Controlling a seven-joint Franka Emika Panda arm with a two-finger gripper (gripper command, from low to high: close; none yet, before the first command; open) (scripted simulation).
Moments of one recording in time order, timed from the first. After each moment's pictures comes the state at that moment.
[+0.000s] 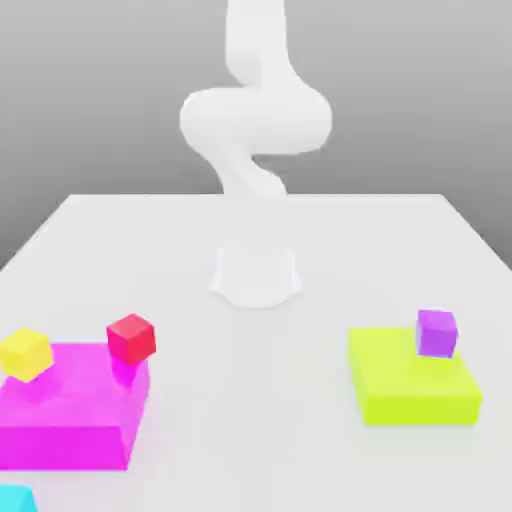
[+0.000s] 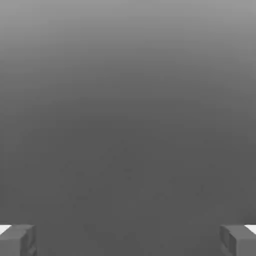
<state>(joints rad) 0.01 -0.71 -0.04 -2.28 0.02 2.31 0.76</state>
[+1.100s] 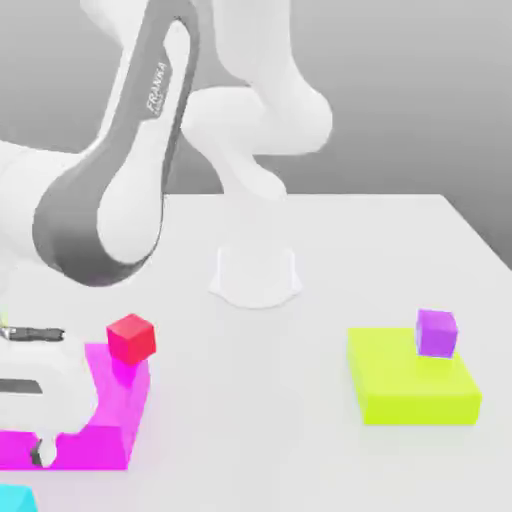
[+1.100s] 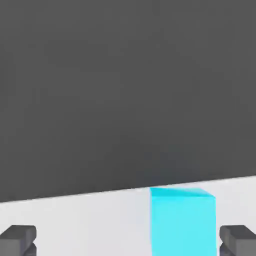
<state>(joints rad) -0.13 0.46 -0.34 -2.07 0.29 2.51 0.23</state>
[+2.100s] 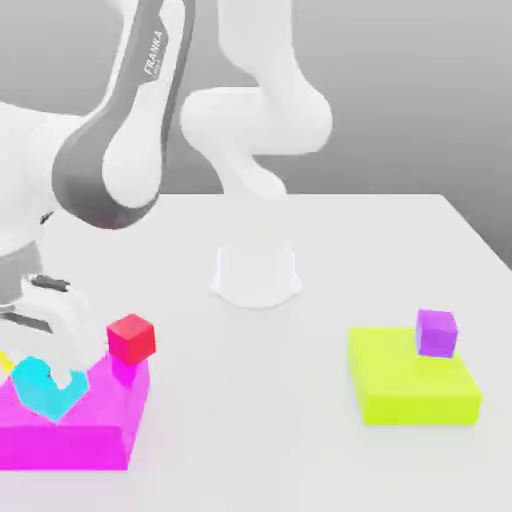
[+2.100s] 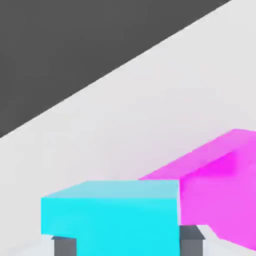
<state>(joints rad) -0.07 0.05 -0.44 -2.44 0.21 2.43 0.72</state>
